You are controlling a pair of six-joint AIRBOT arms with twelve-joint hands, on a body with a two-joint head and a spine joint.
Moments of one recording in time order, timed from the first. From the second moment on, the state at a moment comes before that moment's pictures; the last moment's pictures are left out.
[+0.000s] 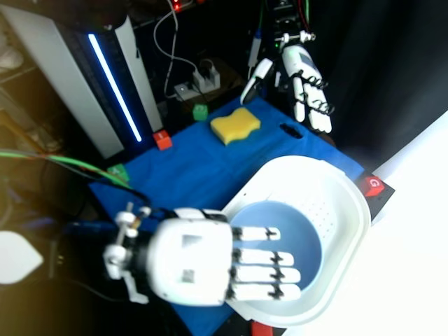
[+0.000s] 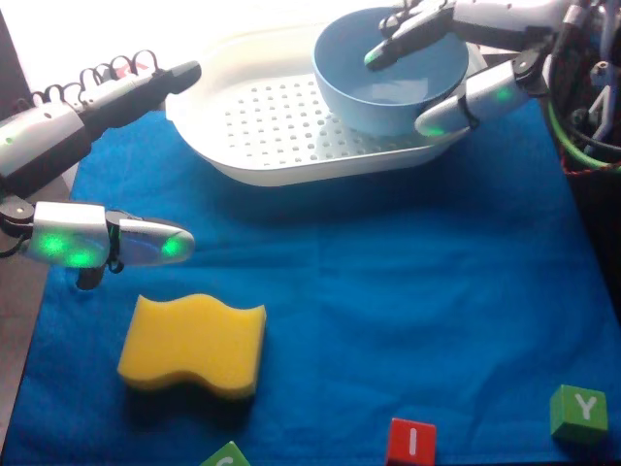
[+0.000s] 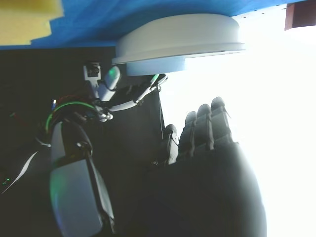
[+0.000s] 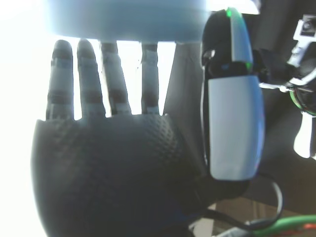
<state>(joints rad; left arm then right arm) 0.98 -0.92 1.15 -0.03 -0.97 0.62 -0.49 -1.46 1.99 -0.98 0.63 0.26</state>
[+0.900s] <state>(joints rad) 0.98 -0.93 1.17 -0.03 -0.99 0.60 -0.46 -1.52 2.01 -1.17 0.53 0.29</state>
